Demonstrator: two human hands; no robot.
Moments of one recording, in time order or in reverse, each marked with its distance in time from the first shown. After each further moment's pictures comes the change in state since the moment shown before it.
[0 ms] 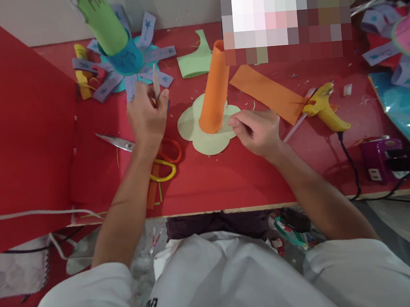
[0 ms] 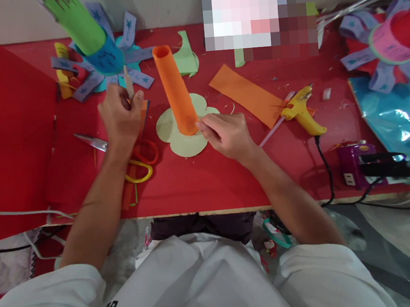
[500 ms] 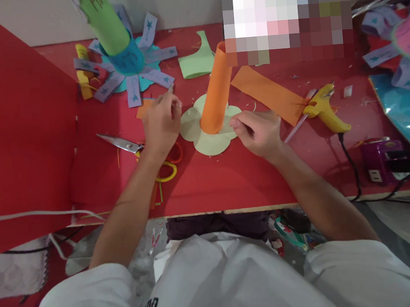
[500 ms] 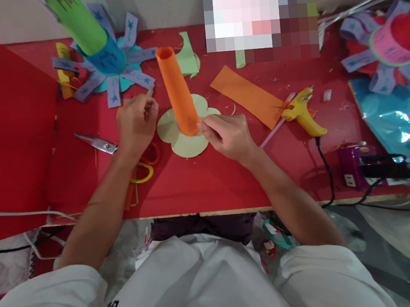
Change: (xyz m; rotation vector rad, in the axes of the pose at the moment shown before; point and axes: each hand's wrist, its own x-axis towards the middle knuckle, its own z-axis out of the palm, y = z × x) left_hand -0.021 0.046 -0.012 0.134 -0.388 0.009; right_hand -0.002 0.001 0.001 -0.042 -0.046 0.053
